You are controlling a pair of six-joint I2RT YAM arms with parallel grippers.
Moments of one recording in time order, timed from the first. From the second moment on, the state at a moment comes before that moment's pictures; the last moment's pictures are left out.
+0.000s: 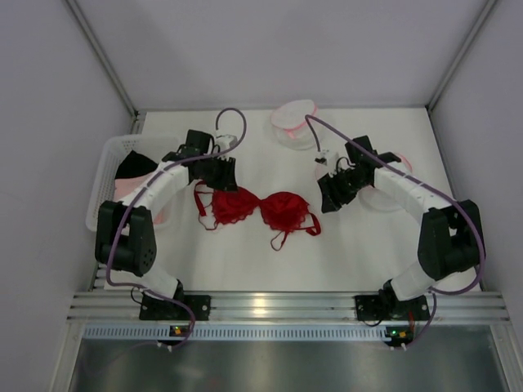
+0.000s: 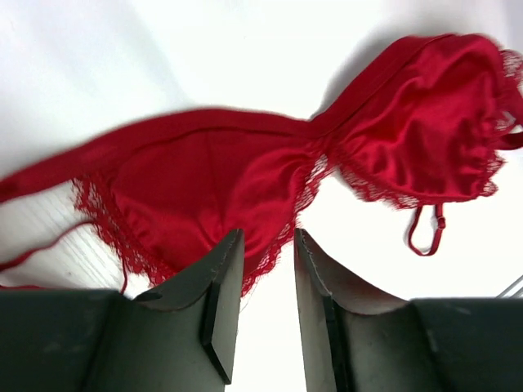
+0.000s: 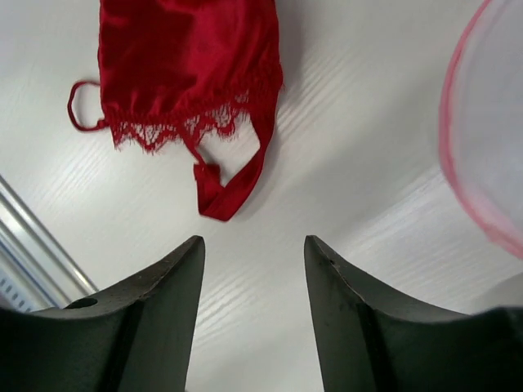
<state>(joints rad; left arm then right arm) -0.24 1.62 1.15 -0.53 0.43 0.03 0.33 1.56 1.12 -0.72 -0.49 -0.33</state>
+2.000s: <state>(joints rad) -0.20 1.36 1.16 -0.55 0.46 0.17 0.54 1.89 1.58 -1.09 -0.62 -0.38</state>
